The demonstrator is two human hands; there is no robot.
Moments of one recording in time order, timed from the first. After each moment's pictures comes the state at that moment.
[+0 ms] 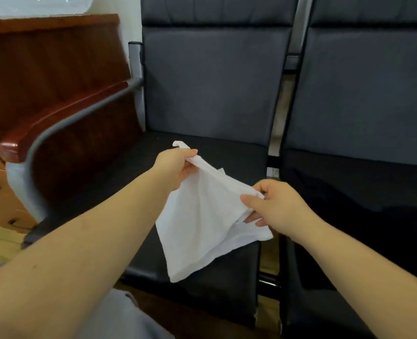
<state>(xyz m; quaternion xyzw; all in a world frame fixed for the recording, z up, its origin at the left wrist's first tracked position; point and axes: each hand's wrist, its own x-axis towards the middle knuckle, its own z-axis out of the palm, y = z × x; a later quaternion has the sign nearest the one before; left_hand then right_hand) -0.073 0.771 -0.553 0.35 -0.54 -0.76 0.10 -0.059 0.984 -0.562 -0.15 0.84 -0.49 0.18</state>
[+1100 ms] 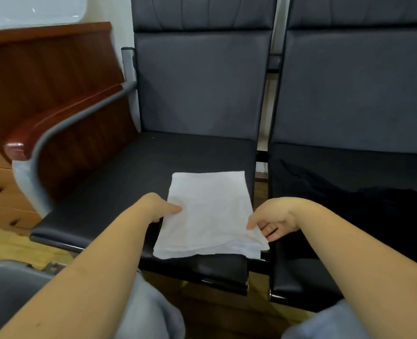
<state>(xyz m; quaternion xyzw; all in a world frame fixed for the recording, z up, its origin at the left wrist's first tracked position) 0.001 0.760 -0.612 0.40 -0.85 -0.32 -0.15 -0.081 1.015 -0.607 0.00 0.79 -0.36 0.49</state>
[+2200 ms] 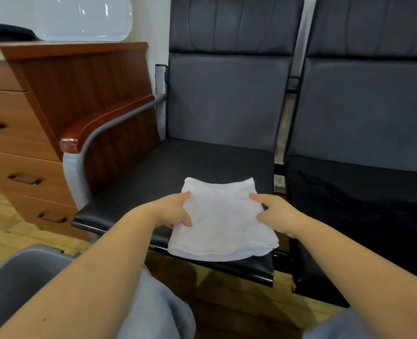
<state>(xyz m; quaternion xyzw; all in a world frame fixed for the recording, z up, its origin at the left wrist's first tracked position) 0.061 0.734 -0.595 0.20 -0.89 -0.37 -0.18 -0.024 0.977 -0.604 -0.17 0.88 -0.38 0.22</state>
